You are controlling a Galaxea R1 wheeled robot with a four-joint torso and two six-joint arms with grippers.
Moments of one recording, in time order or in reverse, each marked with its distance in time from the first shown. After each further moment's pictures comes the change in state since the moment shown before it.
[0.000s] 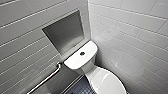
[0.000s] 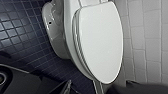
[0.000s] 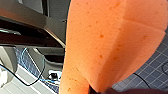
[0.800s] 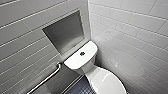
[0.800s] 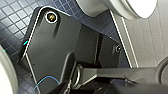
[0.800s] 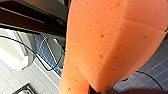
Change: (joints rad) left arm 0.367 -0.094 -0.044 0.419 0.000 0.001; right arm -0.003 -0.130 0.251 -0.131 -0.023 -0.001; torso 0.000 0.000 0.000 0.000
